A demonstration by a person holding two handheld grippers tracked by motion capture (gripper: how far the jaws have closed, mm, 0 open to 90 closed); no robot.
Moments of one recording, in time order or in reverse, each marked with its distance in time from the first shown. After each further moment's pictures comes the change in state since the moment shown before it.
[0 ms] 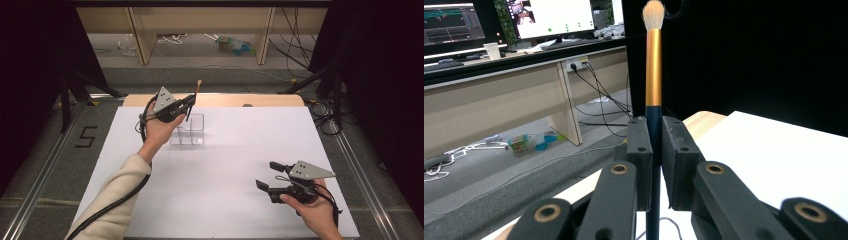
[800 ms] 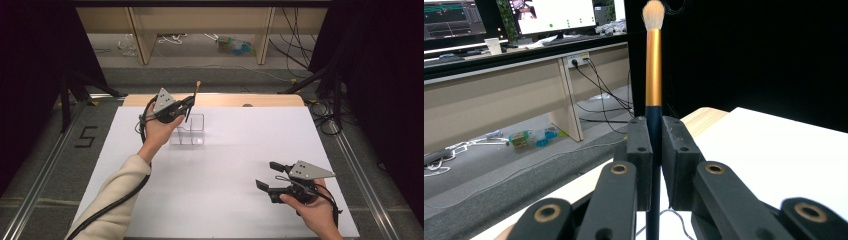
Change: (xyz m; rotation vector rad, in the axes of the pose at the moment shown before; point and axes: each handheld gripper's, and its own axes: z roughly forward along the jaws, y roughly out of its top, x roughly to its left) left arm 0.003 -0.006 0.000 0.014 0.004 -0.005; right arm 0.000 0.000 0.000 0.002 -0.002 -0.004
